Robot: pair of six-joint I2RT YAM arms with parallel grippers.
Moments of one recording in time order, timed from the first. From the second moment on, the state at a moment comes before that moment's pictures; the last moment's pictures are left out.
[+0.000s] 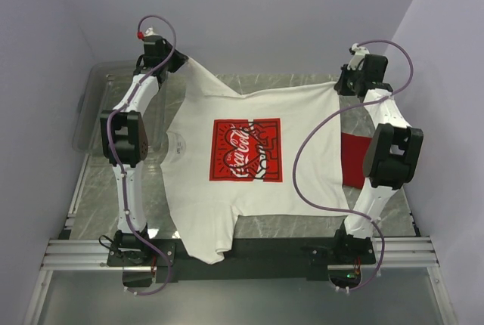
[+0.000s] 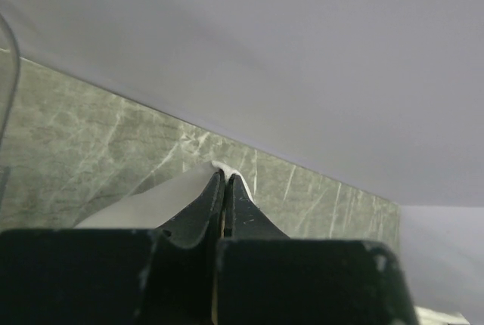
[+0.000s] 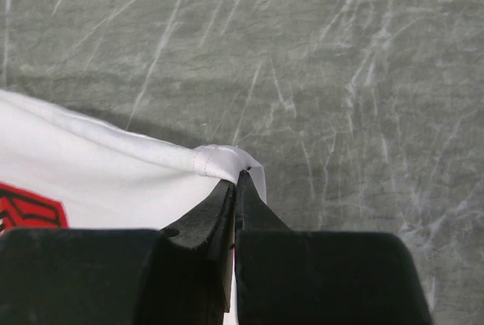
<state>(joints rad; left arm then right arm) -0.07 2.30 2.05 -0.09 0.14 -0.80 -0.17 1.93 1.59 -0.26 -0.32 -0.05</state>
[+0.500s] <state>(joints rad) -0.06 2.14 1.76 -0.02 0.24 -0.77 -0.18 1.93 1.60 -0.35 -0.52 -0.13</state>
